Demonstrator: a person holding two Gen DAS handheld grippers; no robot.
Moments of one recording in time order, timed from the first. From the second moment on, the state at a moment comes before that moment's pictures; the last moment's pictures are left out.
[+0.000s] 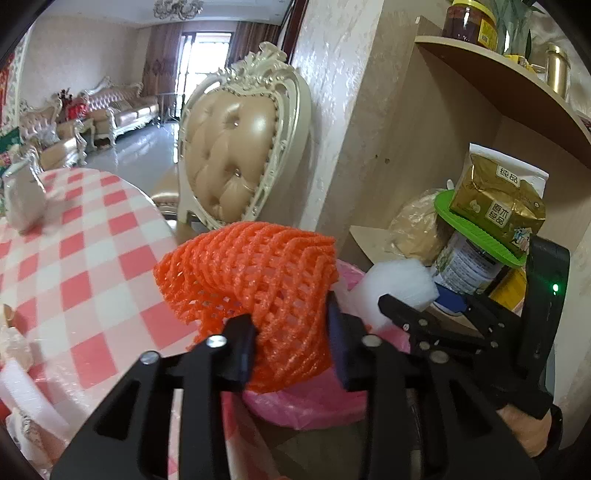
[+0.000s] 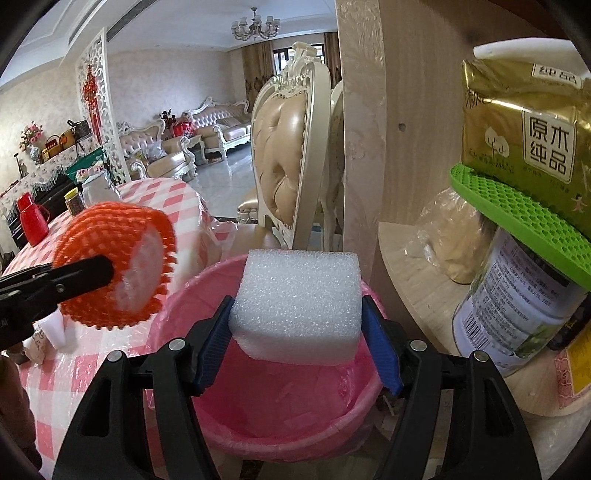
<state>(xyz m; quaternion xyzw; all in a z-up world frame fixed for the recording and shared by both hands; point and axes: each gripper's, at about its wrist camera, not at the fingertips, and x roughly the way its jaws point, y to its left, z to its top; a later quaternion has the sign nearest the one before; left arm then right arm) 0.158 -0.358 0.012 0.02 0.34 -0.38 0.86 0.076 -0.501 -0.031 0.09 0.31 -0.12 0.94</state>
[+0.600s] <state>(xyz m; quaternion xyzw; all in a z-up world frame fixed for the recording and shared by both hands) 0.172 -0.366 0.002 -0.04 0.38 -0.43 0.82 0.055 -0.511 -0.025 0.10 0.29 -0.14 0.94</state>
